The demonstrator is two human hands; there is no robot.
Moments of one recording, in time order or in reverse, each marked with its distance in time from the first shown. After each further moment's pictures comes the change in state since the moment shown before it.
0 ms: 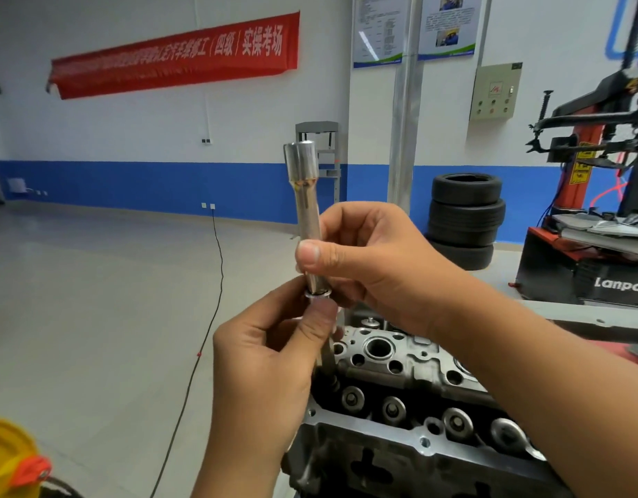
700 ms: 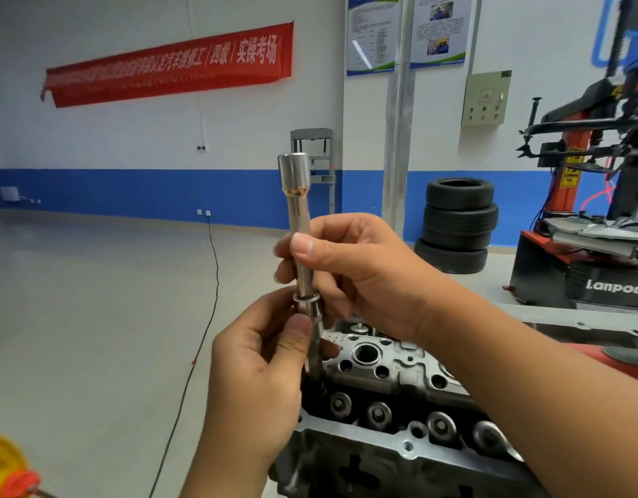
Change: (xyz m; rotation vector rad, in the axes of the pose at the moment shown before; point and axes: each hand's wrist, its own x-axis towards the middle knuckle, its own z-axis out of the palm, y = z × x) left_hand 0.000 0.003 0.003 0.025 -0.048 -0.070; right_hand -0.001 -0.006 0.001 0.077 -0.054 0.052
